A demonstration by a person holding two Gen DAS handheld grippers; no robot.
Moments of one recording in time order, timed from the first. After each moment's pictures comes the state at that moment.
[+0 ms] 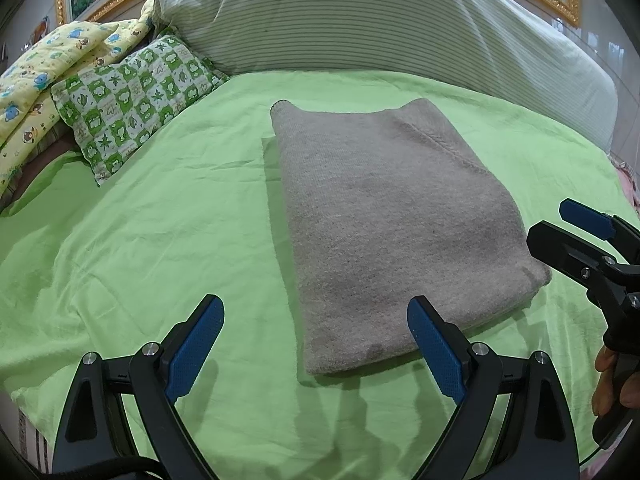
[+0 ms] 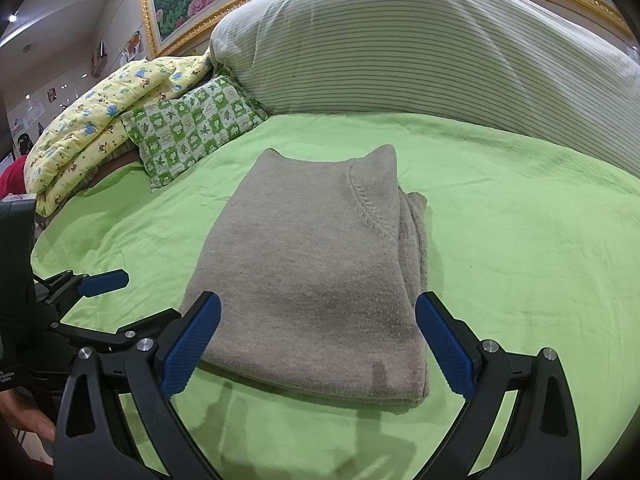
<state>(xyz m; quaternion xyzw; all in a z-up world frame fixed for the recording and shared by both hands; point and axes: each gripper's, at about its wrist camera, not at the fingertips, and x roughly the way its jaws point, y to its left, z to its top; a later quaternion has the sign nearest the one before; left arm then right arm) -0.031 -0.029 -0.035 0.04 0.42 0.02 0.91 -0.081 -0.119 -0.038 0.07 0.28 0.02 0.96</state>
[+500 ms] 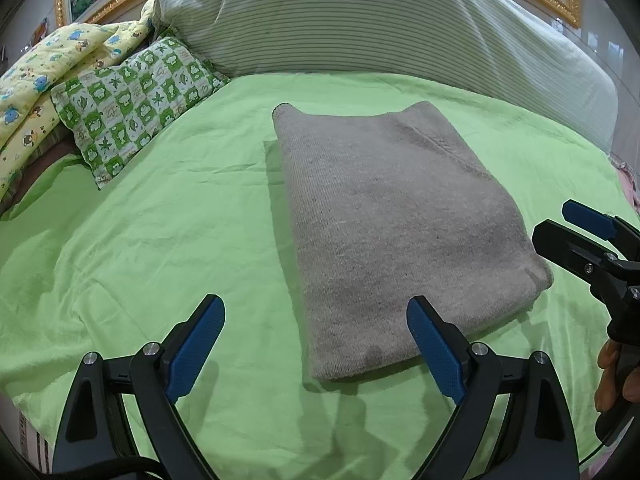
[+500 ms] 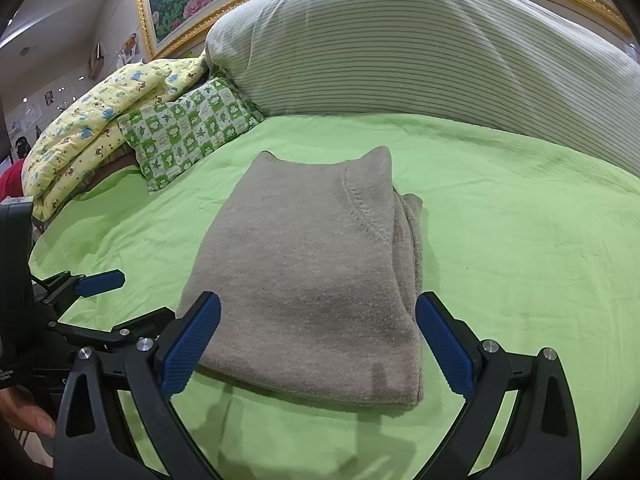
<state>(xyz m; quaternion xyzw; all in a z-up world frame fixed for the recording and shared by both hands) -0.027 -0.025 -0.033 0.04 0.42 0.02 0.91 -0.078 -0.124 -0.036 0.07 0.28 0.02 0.96</state>
